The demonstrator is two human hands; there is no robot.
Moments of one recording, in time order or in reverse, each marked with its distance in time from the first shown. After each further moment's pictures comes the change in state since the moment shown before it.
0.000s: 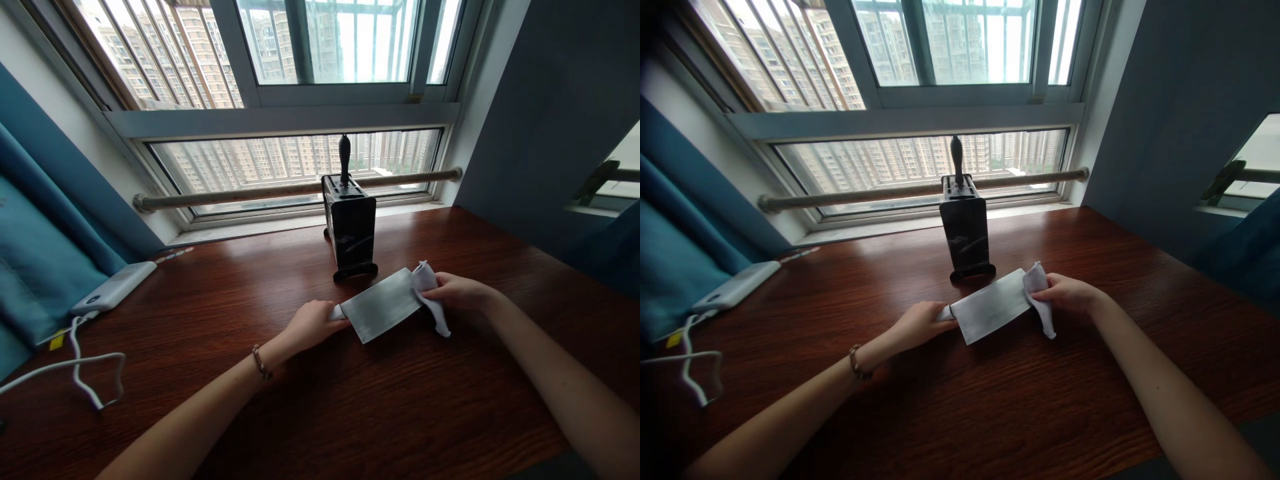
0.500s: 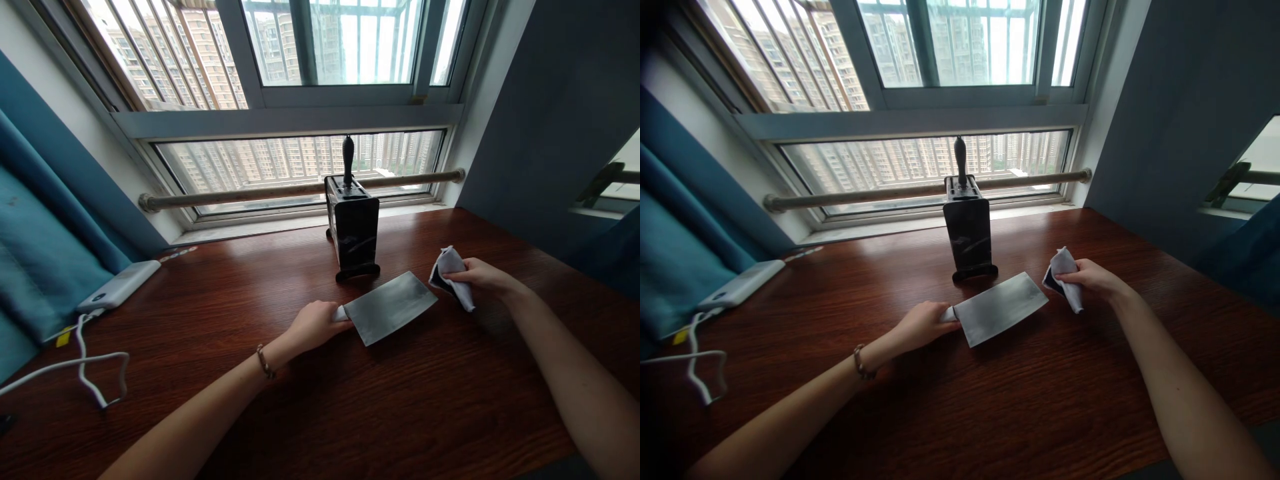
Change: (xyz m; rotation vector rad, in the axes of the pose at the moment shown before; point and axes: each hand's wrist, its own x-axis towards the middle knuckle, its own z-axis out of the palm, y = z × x) left_hand -0.001 0.000 0.000 0.063 0.028 0.006; right_hand -0.014 -0.012 -0.046 -0.305 0.384 -0.038
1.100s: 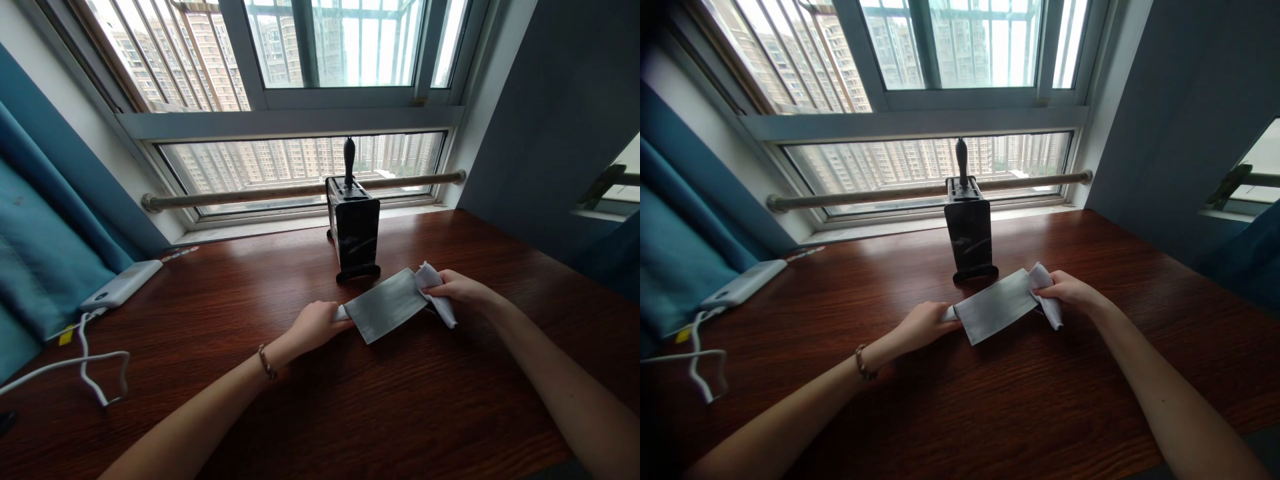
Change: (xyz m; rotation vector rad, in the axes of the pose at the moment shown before) left_hand -0.001 0.002 0.001 -0.012 0.013 -0.011; right_hand 0.002 -0.004 0.051 0.092 -0.180 0.040
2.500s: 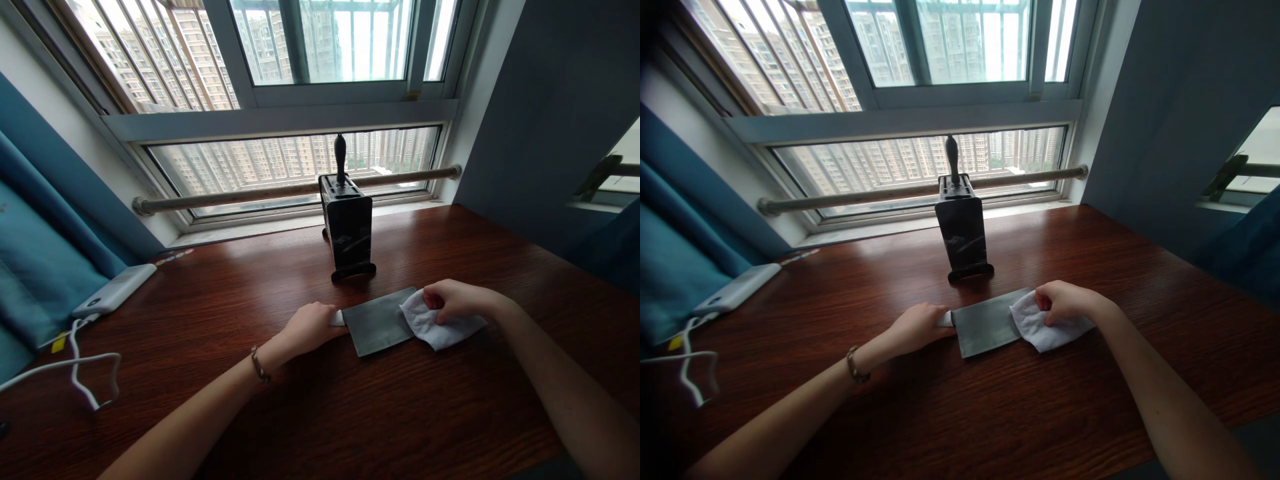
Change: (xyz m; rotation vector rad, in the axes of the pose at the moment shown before) left_hand 0.002 -0.001 0.004 0.153 0.013 0.125; right_hand -0.019 -0.004 0.000 -0.906 -0.114 -0.079
